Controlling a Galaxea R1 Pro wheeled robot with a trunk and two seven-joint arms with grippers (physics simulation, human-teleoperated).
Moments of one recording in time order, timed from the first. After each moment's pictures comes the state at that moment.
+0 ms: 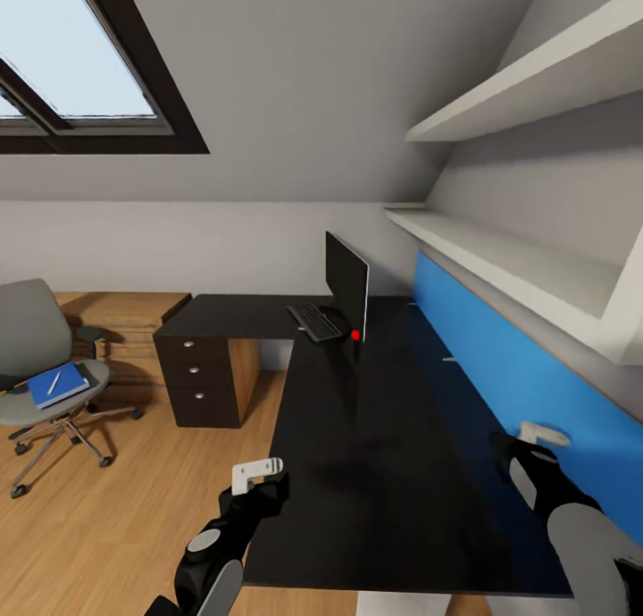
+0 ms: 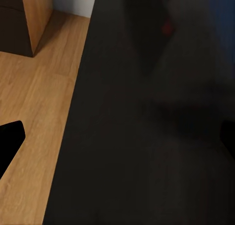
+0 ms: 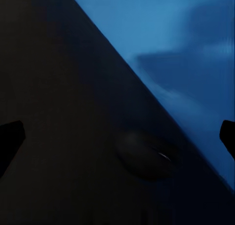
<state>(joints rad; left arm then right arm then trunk) -0.14 -0.02 -0.41 -1.52 0.47 0.46 0.50 -0.78 -0.21 -0.43 -0.36 0.09 0.07 -0.13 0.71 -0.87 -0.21</state>
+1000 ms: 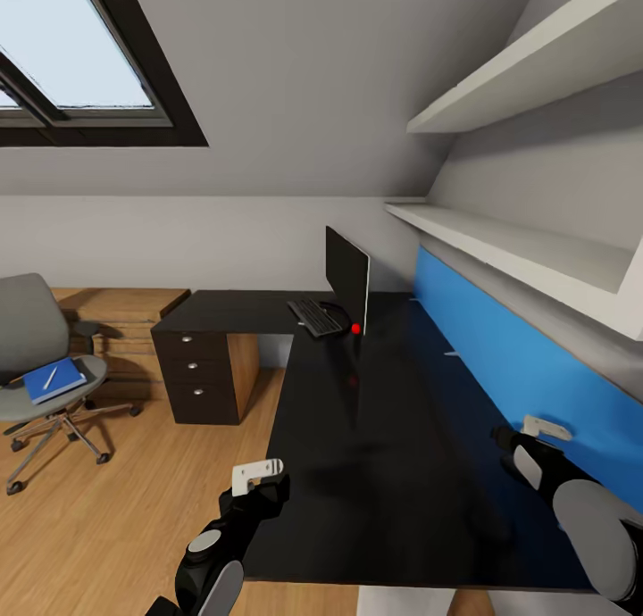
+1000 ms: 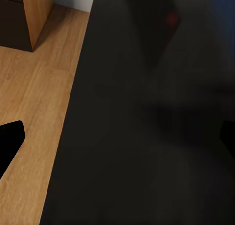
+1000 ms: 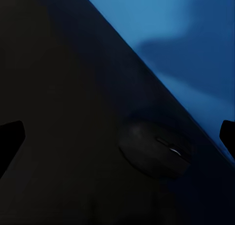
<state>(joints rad) -0.14 -0.02 -0.41 -1.51 0.47 0.46 0.50 -0.89 -0.26 -0.44 -0.19 0.08 0.07 -0.12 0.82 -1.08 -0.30</state>
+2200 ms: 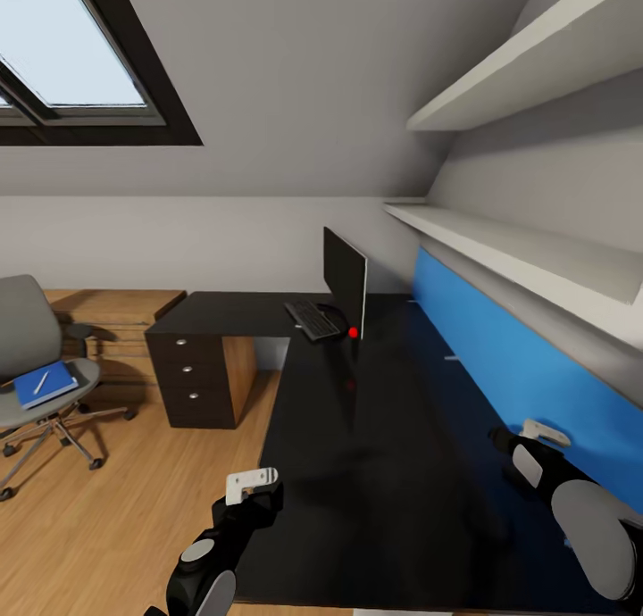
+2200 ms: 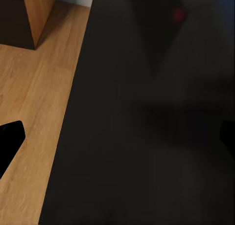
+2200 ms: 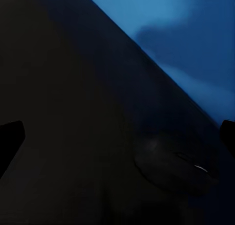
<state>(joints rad) -0.12 0.01 -0.41 -1.51 0.48 0.46 0.49 -0.89 -0.25 -0.45 -0.18 -0.01 0.10 -0.12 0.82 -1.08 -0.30</state>
